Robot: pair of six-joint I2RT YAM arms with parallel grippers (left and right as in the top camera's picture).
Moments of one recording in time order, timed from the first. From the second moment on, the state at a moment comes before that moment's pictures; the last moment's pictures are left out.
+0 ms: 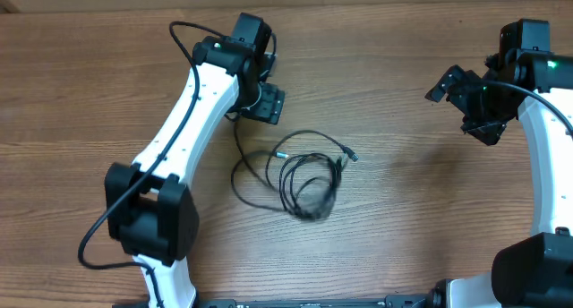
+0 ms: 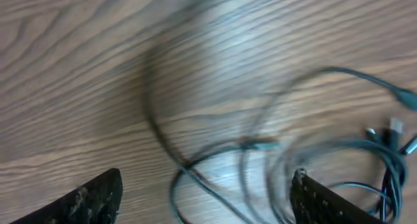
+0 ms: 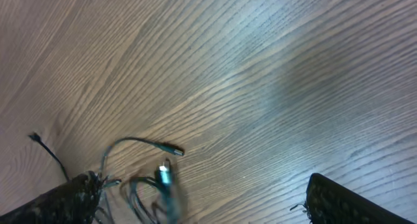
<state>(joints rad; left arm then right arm) -0.34 1.98 1.78 -1.18 0.03 -0.10 -0.14 1.64 1.59 -1.26 -0.22 0.51</state>
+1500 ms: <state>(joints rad) -0.75 1.78 1.25 -0.67 0.18 -0.34 -0.14 1.65 1.59 -1.29 -0.22 0.47</state>
